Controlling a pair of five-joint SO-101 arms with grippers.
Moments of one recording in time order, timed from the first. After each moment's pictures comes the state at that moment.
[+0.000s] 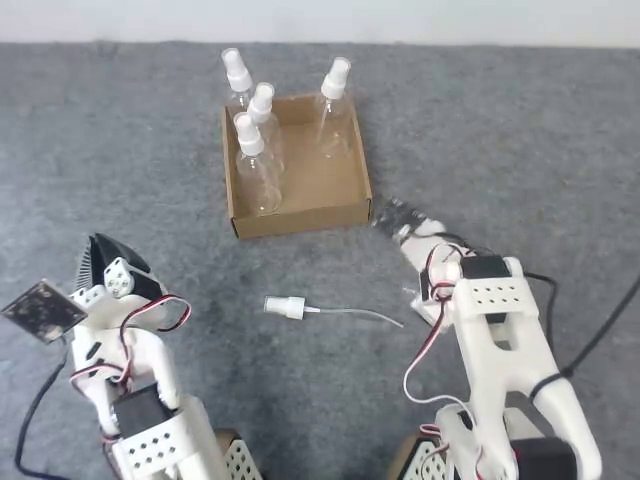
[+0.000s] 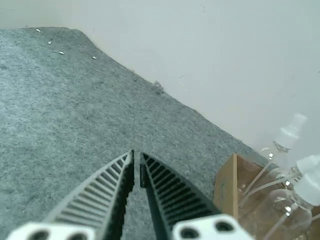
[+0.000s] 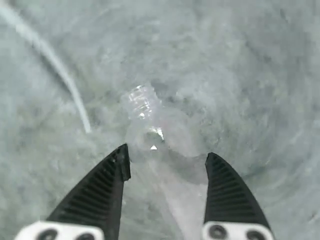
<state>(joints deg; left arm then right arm) -29.7 -103.2 97.5 32.2 26.8 -8.1 -25.7 54.3 57.8 36.0</state>
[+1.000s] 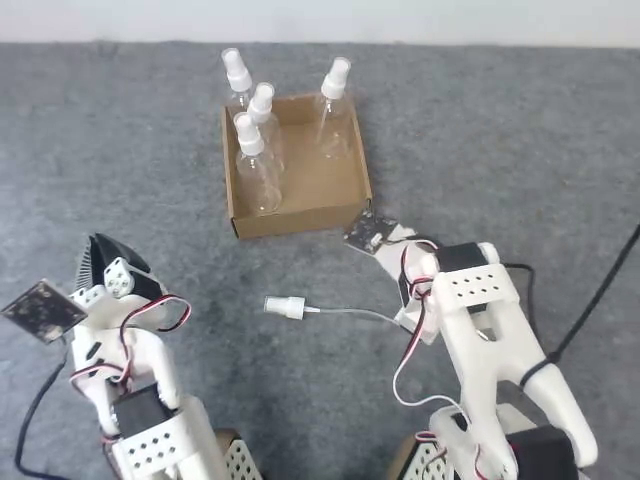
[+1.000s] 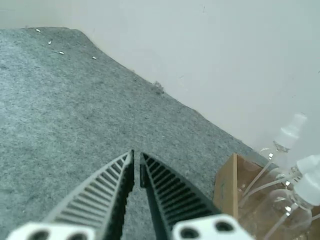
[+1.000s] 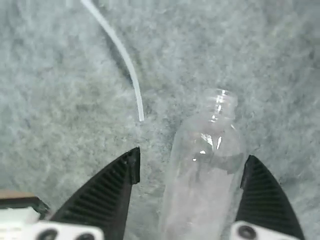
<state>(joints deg) -29.7 -103.2 97.5 32.2 26.8 -15.9 -24.1 48.8 69.5 43.2</state>
